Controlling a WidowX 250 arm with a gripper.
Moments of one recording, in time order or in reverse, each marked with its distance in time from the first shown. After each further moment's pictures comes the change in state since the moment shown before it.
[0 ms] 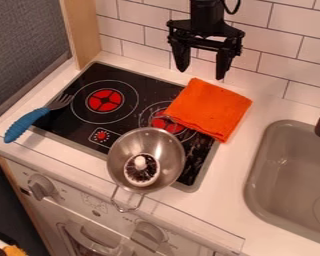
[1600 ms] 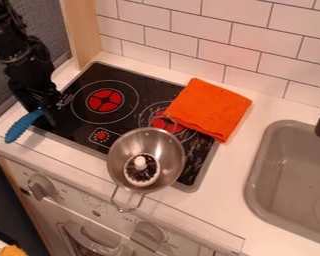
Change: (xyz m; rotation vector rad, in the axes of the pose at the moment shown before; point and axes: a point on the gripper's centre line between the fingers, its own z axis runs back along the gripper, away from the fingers) arm -0.140 0.204 -0.032 0.016 -0.028 -0.139
